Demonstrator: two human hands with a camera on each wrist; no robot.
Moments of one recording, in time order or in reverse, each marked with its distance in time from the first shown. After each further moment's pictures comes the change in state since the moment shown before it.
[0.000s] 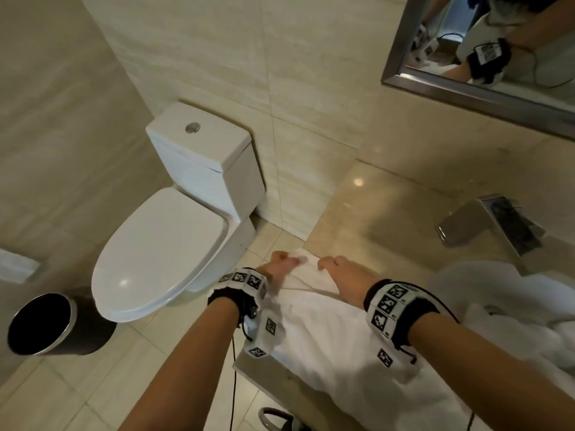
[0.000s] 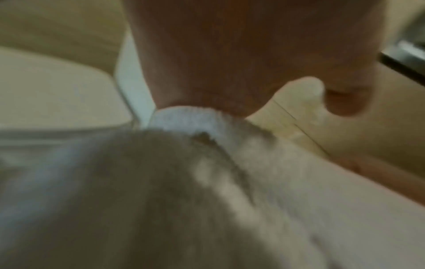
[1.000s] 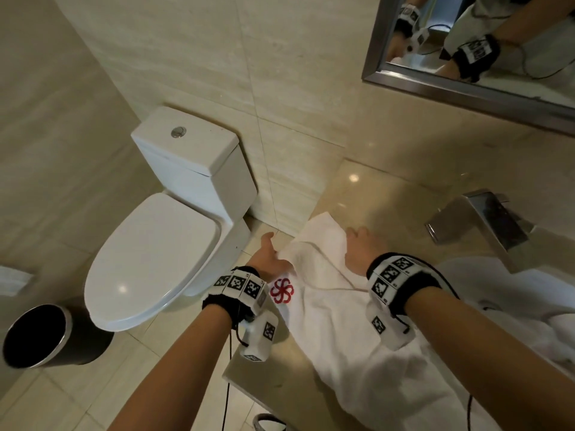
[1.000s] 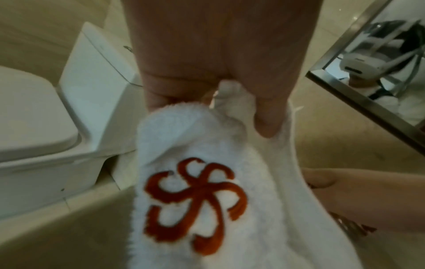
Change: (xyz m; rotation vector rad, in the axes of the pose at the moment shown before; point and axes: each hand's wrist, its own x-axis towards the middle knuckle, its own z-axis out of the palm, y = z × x) left_hand -0.005 0.029 -0.002 0.042 0.187 0.137; right_hand 0.015 0.036 -0.040 -0.052 0.124 0.345
